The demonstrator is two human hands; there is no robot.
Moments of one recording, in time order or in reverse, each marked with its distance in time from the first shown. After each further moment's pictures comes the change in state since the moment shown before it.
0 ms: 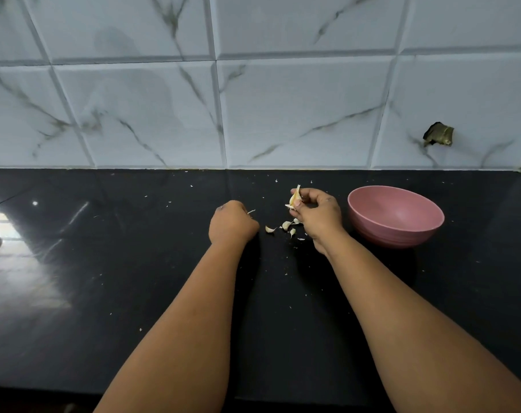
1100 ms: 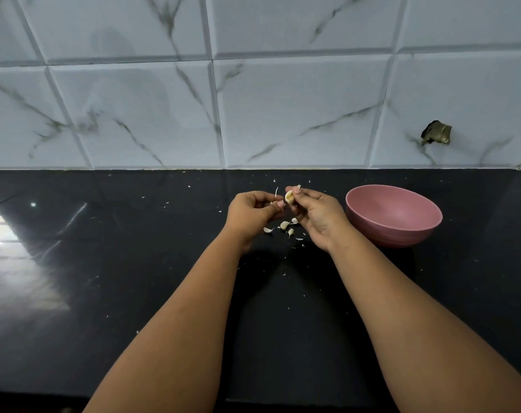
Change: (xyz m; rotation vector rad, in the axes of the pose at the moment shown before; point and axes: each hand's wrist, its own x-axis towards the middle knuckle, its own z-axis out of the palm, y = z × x) left_hand -0.013 0.021 0.007 -0.963 -0.262 0.196; right_hand -0.002 -0.019 -0.006 0.376 -0.120 0.219
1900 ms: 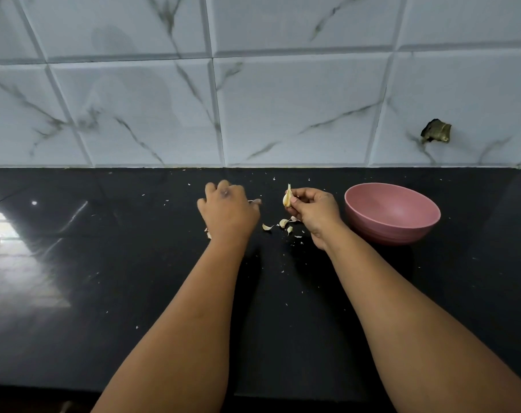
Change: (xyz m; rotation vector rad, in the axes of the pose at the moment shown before) left_hand -0.003 0.012 -0.012 1.330 0.476 0.115; right_hand 0.004 0.010 -0.001 -0.315 0.075 -0.121
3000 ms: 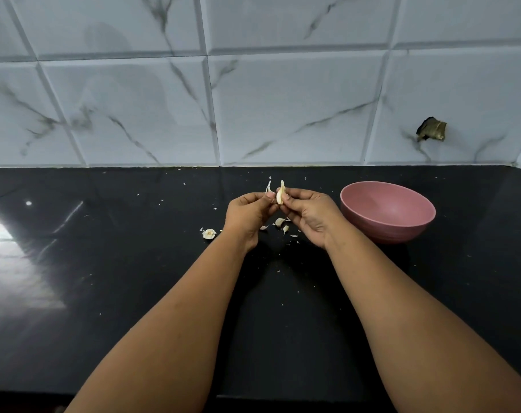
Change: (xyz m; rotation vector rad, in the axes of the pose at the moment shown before) left_hand -0.008 0.023 0.022 -1.682 -0.459 -0.450; right_hand -0.008 -0.011 -0.006 0.341 -0.186 0.165
